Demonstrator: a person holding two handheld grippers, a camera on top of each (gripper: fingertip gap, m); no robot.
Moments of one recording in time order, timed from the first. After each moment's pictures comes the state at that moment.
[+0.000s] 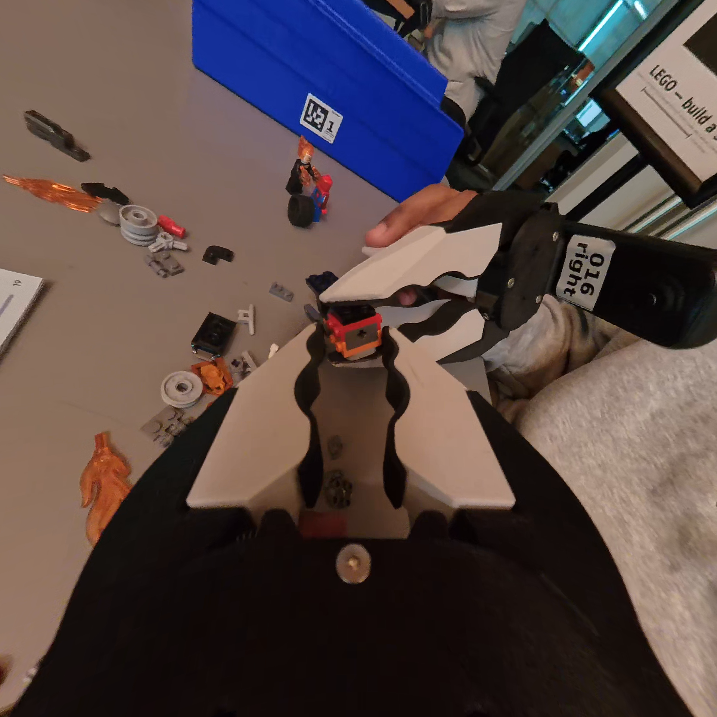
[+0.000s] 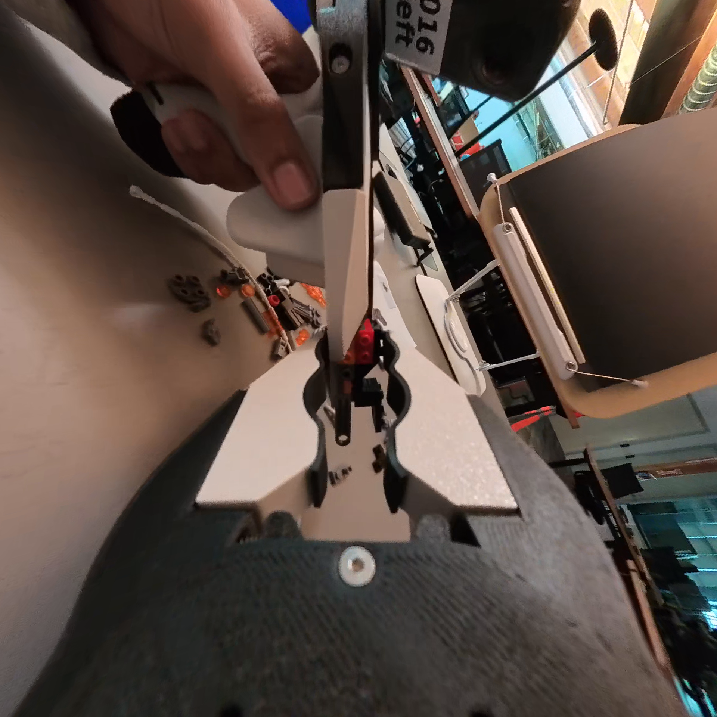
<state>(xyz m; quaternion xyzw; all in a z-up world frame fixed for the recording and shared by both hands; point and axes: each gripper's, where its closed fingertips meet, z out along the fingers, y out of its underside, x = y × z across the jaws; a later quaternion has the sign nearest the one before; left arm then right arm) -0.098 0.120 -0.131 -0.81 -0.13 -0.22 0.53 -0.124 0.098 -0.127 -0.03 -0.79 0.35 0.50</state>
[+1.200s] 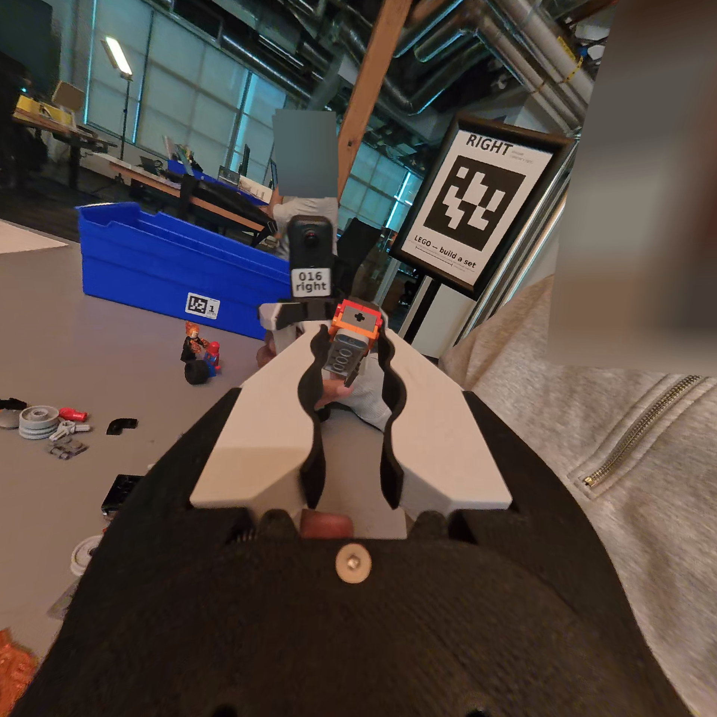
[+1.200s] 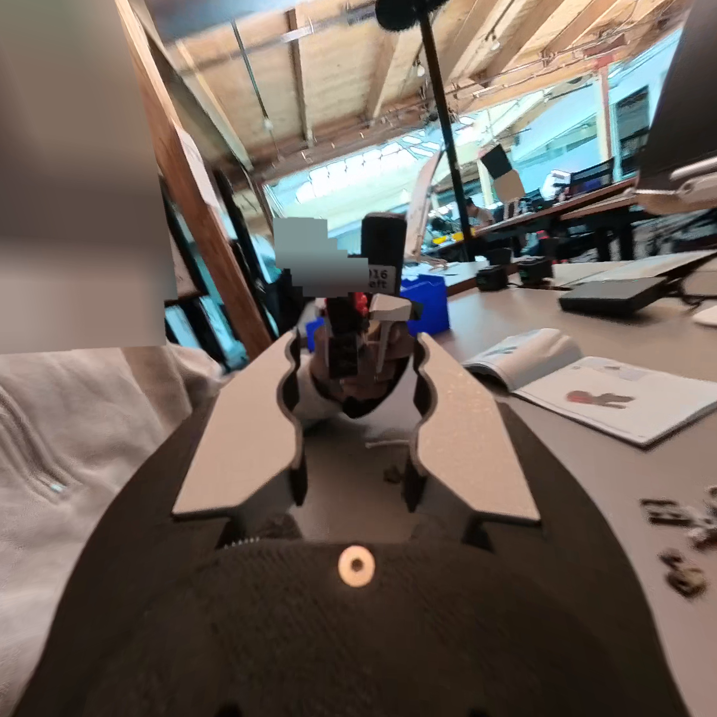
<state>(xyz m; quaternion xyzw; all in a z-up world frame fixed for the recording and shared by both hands) -0.077 0.096 -0.033 -0.63 -0.01 -0.30 0.71 -0.083 0.116 -0.040 -0.20 -0.57 0.80 -0.01</state>
